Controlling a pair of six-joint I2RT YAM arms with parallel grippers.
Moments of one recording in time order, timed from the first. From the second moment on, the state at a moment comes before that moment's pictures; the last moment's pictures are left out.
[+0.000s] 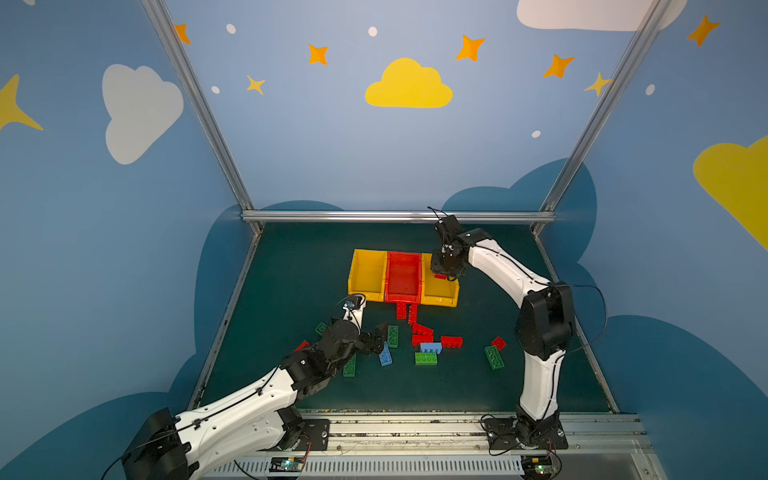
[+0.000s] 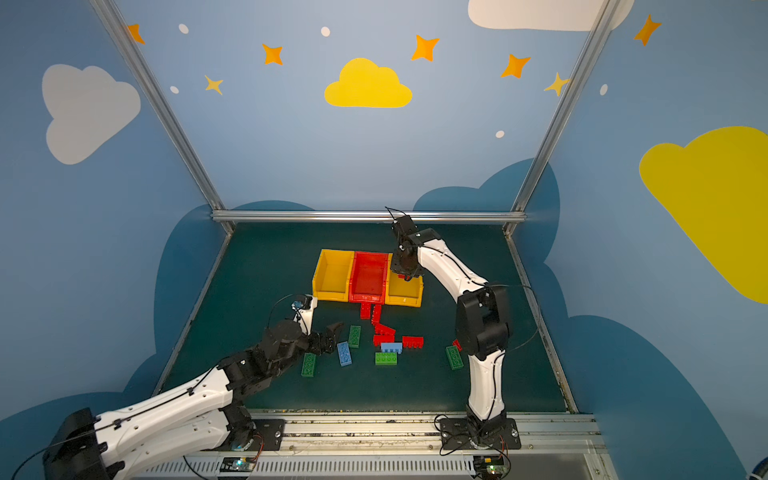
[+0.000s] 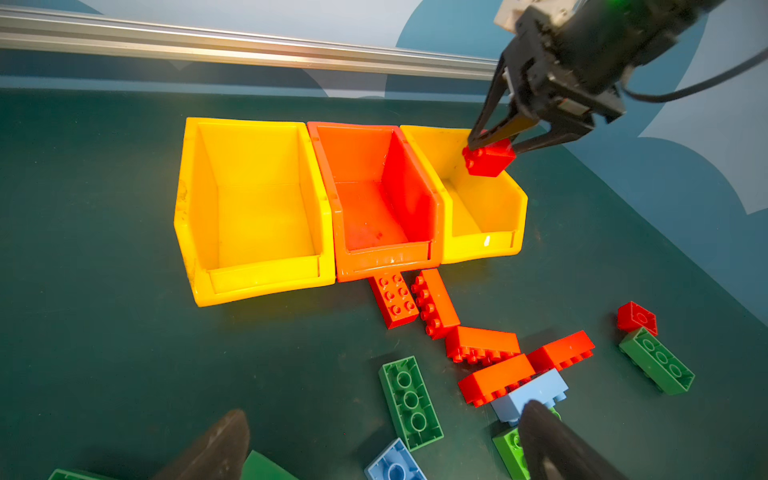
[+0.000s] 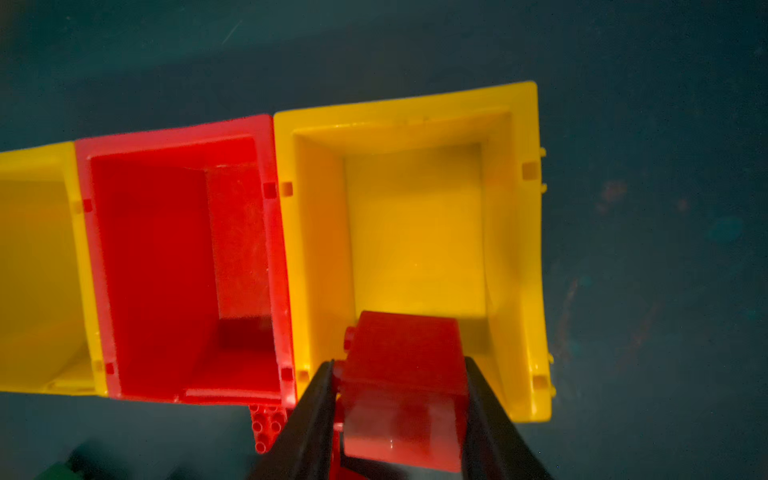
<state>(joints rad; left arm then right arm) -0.85 0.91 0.47 -0.04 -0.32 -0.42 0.49 2.03 1.81 -0.94 0.07 0.57</state>
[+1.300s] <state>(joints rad) -0.87 0.41 0.34 -0.31 -0.30 -0.59 0.76 1.87 1.42 -0.86 0.06 0.68</state>
